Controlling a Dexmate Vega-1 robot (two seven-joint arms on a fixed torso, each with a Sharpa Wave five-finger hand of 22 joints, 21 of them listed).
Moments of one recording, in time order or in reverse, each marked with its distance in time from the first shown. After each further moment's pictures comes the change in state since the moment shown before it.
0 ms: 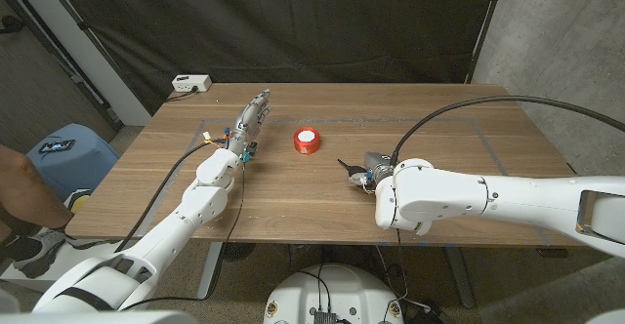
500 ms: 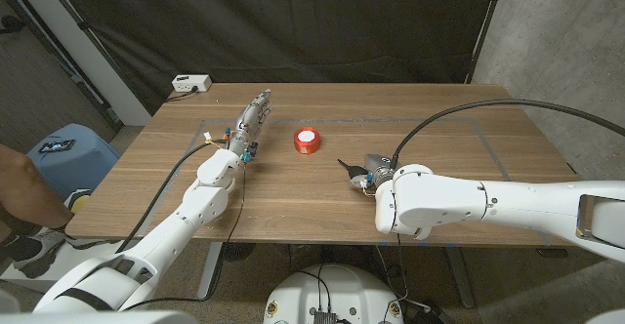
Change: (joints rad) left arm 0.006 -0.001 0.001 -0.011 -0.003 -0.001 0.001; left_hand 0.000 0.000 0.000 0.000 0.000 0.006 -0.006 0.000 0.000 0.000 0.000 0.000 0.000 0.000 0.000 0.000 0.000 0.000 0.000 0.000 0.000; right arm -0.020 0.005 -0.010 0.008 -0.049 0.000 0.000; right_hand 0.038 0.003 0.010 -0.010 -0.012 0.027 0.002 0.008 0.005 0.018 -0.018 0.032 0.023 0.034 -0.027 0.019 0.017 0.014 -0.014 0.007 0.000
